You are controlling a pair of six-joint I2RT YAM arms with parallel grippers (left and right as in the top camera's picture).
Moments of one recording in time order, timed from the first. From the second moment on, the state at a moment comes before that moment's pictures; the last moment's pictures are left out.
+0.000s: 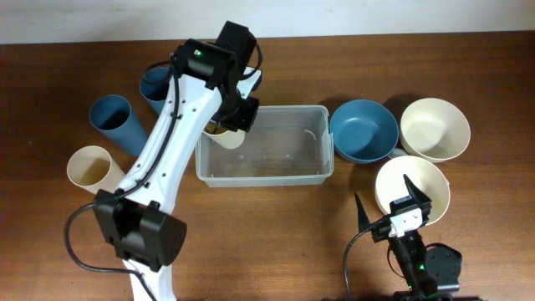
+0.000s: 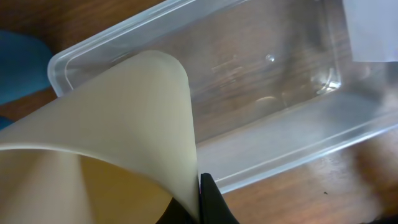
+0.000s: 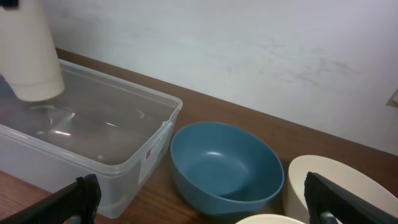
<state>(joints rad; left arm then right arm) -0.41 2.04 2.14 -1.50 0.03 -0.02 0.02 0.02 0.01 -0.05 -0.25 -0.22</state>
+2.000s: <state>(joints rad) -0.41 2.19 2.15 -1.48 -0.11 -0.02 0.02 0.02 0.01 -0.05 -0.25 -0.22</state>
